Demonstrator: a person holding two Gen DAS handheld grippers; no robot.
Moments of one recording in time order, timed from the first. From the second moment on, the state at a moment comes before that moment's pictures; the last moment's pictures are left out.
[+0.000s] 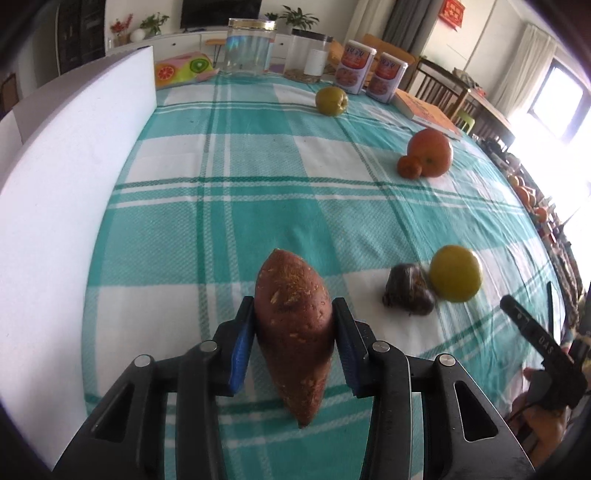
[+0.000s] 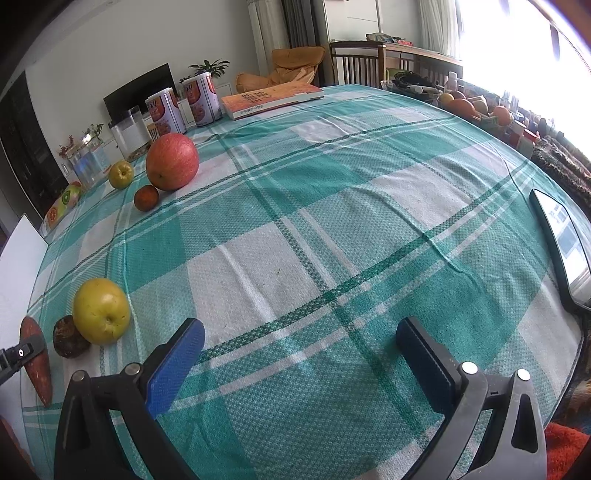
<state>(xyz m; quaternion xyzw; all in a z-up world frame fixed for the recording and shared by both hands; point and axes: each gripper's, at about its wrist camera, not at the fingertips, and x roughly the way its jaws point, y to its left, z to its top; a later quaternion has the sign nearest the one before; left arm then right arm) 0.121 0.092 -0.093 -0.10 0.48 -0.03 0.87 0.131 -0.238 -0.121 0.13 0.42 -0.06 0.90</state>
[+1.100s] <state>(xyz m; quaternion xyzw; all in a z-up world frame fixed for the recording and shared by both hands) 0.043 0.117 -0.099 -0.12 0.46 -0.06 0.88 0.129 -0.093 -0.117 0.12 0.46 0.21 0.85</state>
